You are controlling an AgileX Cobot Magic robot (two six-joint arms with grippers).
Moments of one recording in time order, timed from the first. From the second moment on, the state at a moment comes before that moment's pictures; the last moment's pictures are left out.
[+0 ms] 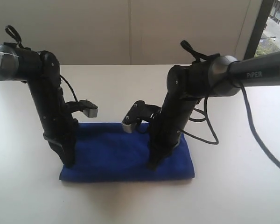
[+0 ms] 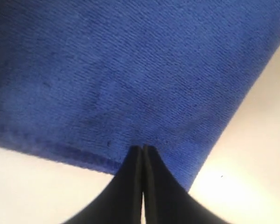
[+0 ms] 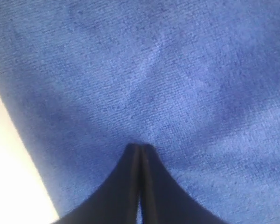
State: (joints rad) left arm -0.35 2.10 -1.49 -0.30 1.26 0.86; right arm 0.39 2.06 -1.35 0.26 0.85 -0.81
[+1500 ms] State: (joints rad) left arm -0.30 2.10 -1.49 -0.31 0.77 0.89; right arm 0.22 2.11 -1.39 0.10 0.51 -0.68
